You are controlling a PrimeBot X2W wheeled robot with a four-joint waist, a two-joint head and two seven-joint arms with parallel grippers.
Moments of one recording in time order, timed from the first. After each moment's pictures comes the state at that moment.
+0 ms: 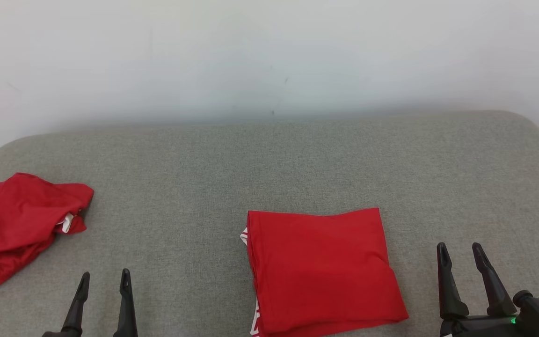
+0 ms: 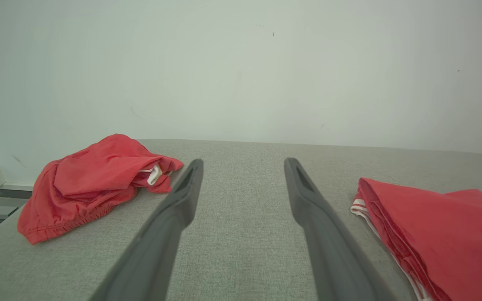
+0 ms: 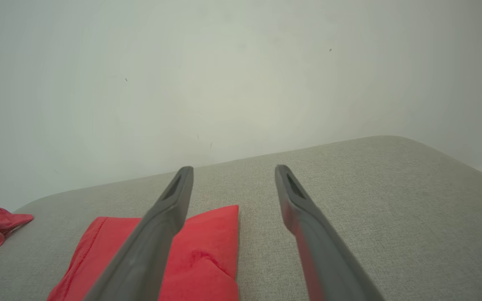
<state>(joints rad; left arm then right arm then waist) 0.05 0.06 0.07 0.11 -0.14 -0.11 -0.26 0.05 -0.10 0.01 0.07 0.30 0.13 -0.22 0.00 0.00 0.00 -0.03</state>
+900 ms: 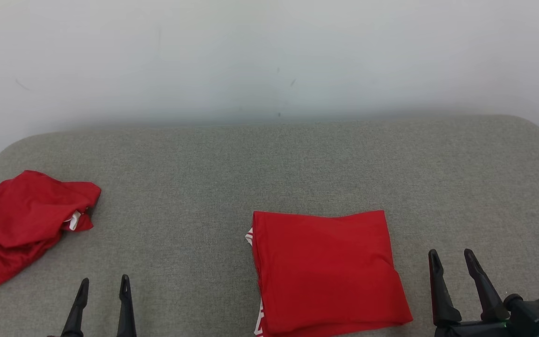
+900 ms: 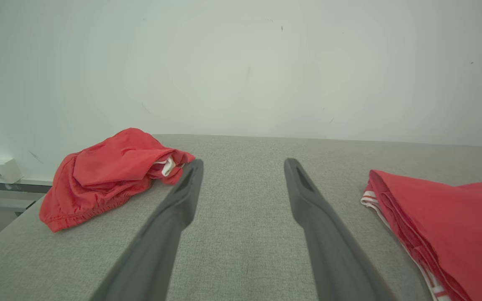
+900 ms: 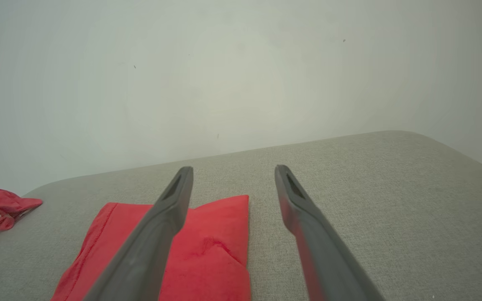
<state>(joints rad) 0.06 0.07 0.05 0.12 -0.13 -0.09 -0.26 0.07 -0.08 0.01 0.05 0.26 0.13 -0.19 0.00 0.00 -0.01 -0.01</state>
